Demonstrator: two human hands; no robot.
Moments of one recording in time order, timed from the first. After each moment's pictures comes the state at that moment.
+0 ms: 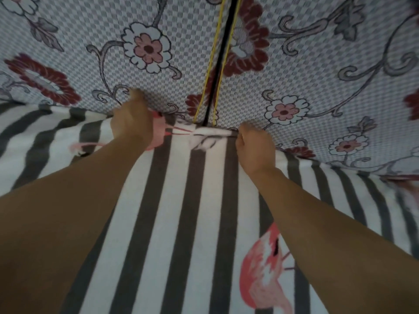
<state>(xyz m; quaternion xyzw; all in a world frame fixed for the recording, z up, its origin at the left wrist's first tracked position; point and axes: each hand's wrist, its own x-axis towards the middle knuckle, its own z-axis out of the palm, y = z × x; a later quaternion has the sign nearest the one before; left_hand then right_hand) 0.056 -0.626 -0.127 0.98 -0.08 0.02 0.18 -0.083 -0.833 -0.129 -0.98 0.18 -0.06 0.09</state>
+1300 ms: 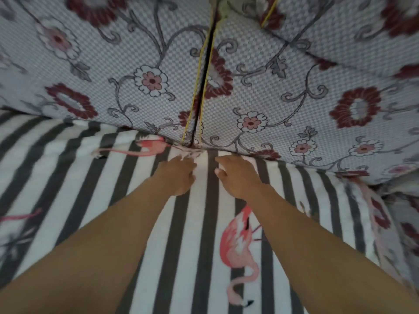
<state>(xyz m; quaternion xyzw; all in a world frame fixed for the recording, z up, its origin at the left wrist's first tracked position) -0.072 -0.642 -0.081 0.90 -0.36 -0.25 0.04 -0.158 -0.801 -0.058 -0.97 0.11 0.17 0.09</state>
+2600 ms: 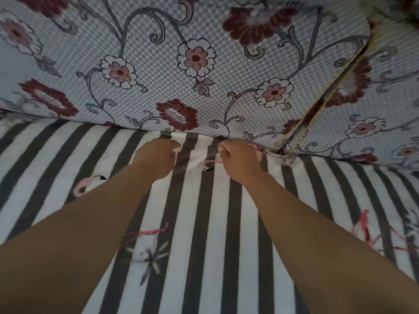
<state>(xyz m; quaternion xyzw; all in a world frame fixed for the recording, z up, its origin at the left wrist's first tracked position) 0.102 -0.388 -0.066 0.95 -0.23 -0.19 0.11 0.012 -0.571 -0.069 -0.97 0.15 0.05 0.17</state>
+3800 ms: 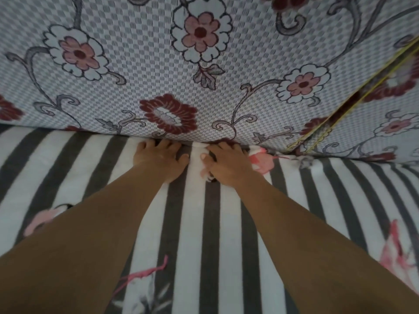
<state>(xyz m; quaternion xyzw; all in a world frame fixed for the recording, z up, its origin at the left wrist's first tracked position) 0.169 -0.427 -0.171 0.92 -0.31 -0.23 -0.05 0.071 -0.576 -0.163 -0.95 0.21 0.17 0.14</state>
